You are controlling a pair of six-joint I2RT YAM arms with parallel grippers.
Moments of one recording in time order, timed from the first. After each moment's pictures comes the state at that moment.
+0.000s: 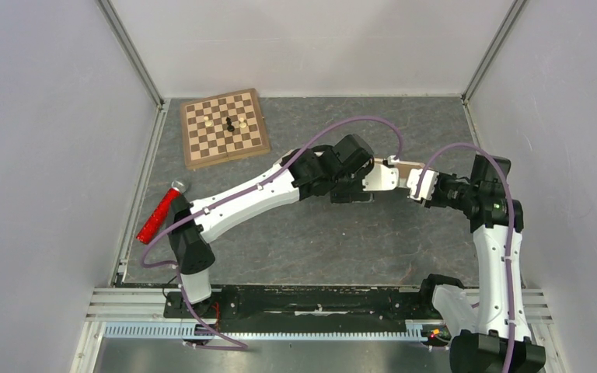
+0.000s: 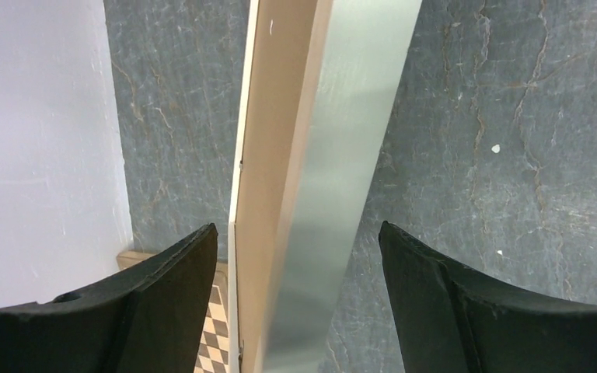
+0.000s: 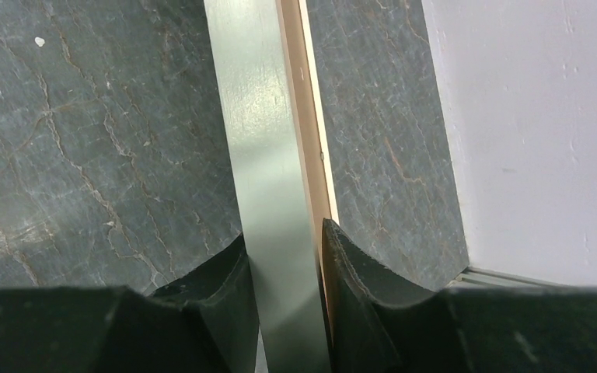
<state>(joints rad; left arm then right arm) -1.08 1.82 1.83 -0.84 -0.19 0.64 -0.21 0.88 0.95 -0.88 -0.82 -1.42</state>
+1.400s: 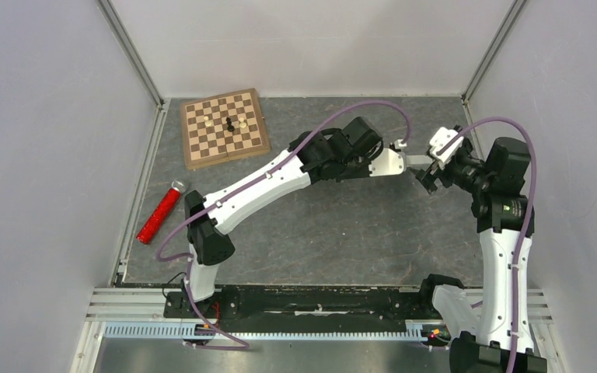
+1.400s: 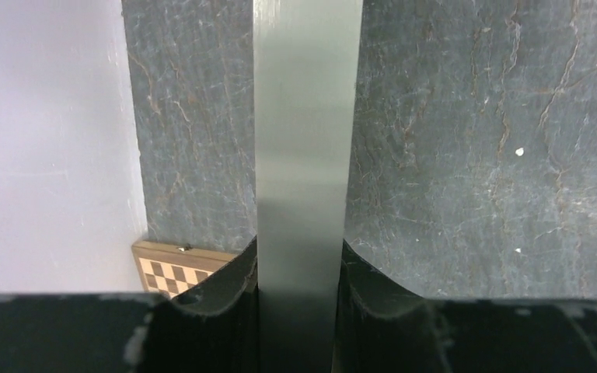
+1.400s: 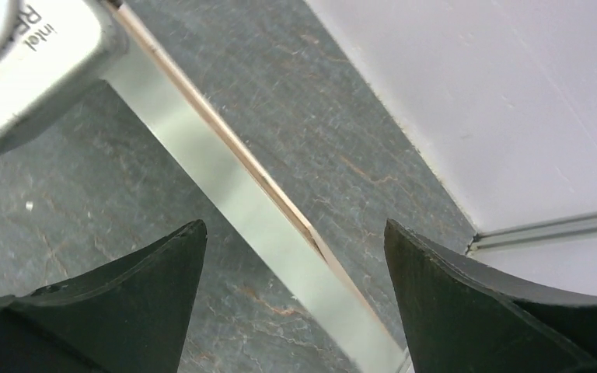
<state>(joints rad) -1.06 1.96 2.11 -1.00 -0.20 0.67 -0.21 0.87 1.07 -0.66 -0.80 -0.88</state>
